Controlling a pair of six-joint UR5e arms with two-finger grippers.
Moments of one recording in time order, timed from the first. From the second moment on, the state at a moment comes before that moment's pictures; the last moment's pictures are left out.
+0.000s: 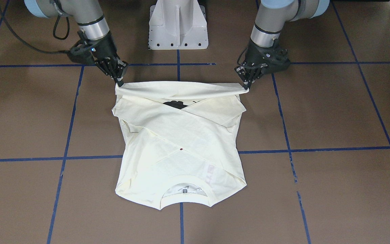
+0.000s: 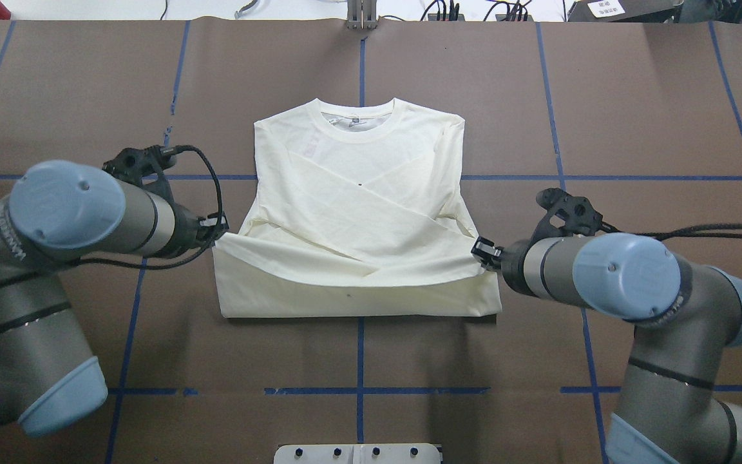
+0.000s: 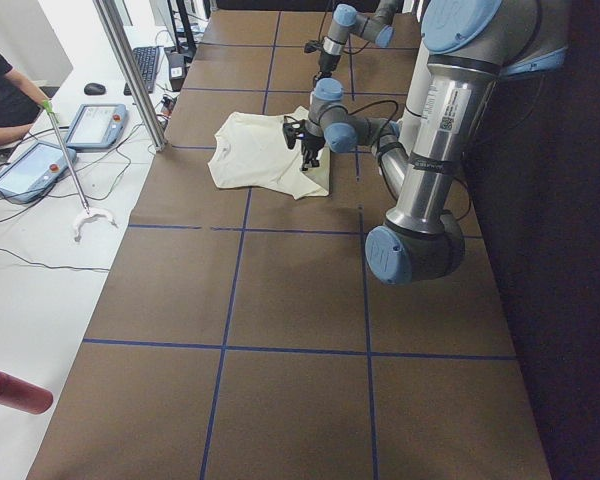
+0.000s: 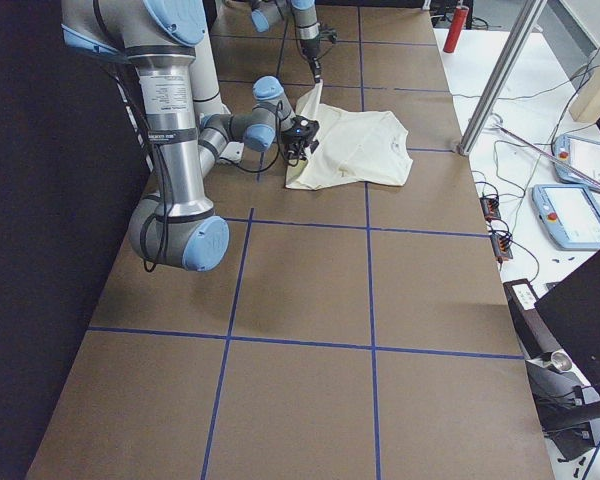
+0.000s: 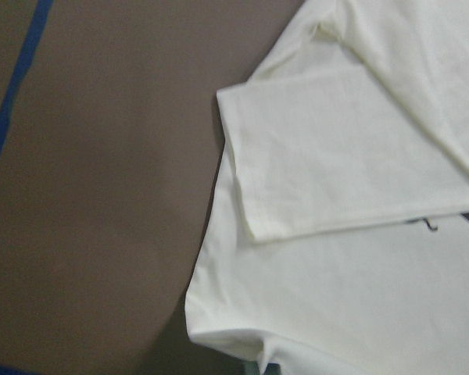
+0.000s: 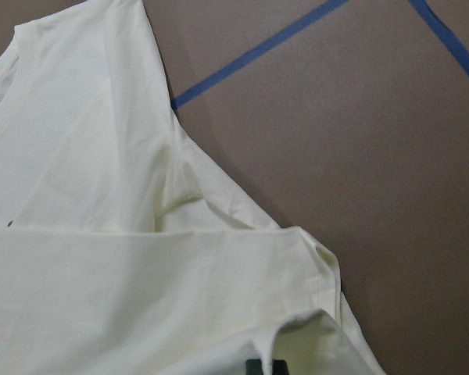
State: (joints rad) left arm -0.60 -1.92 -1.99 -1.66 -1.76 -1.50; right arm 0.47 -1.34 2.03 -1.31 1.60 1.75
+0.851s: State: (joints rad) left arm -0.75 -2.05 -1.52 -2.04 -1.74 -1.44; right arm 0.74 -0.89 1.39 -1.30 1.72 1.51
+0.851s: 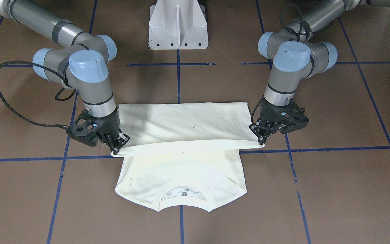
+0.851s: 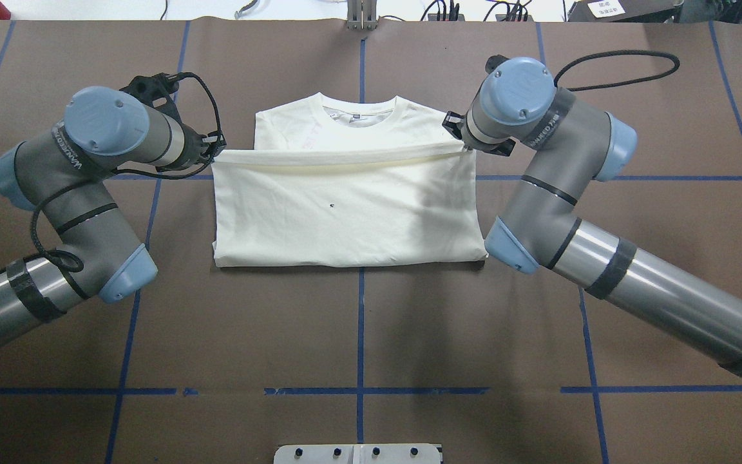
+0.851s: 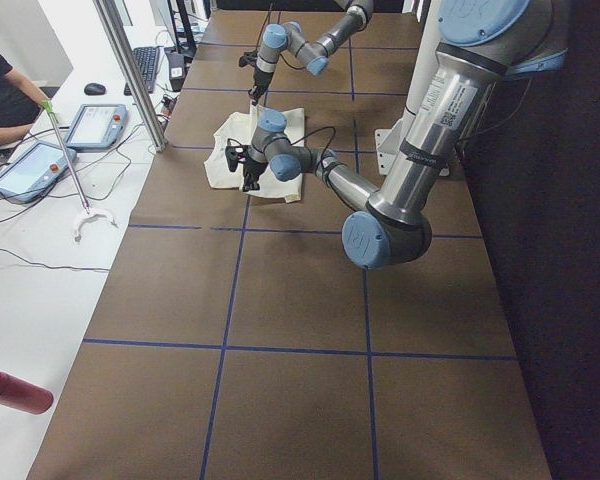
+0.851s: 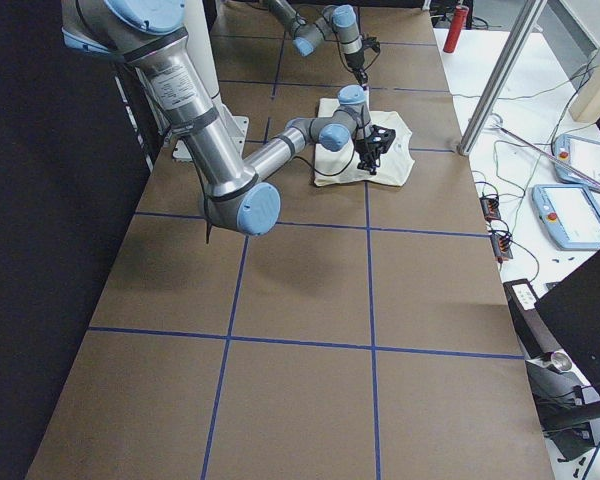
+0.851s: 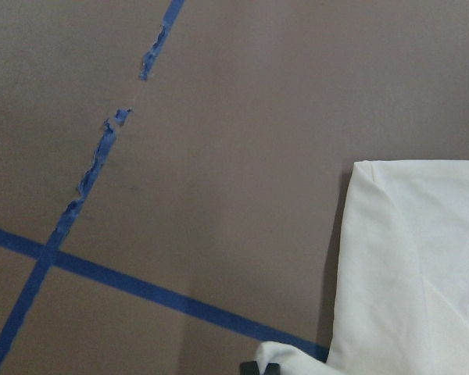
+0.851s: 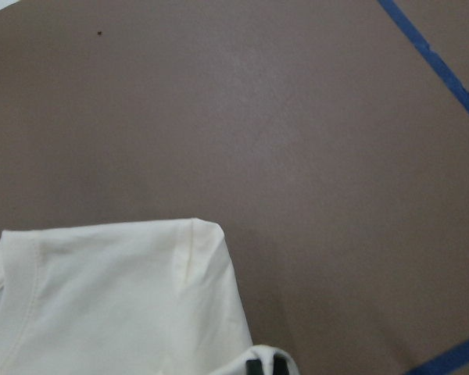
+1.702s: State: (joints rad) left arm -0.75 -2.08 -1.42 -2.10 -1.69 -1.43; right arm 0.79 -0.78 1.12 -1.14 1.75 1.43
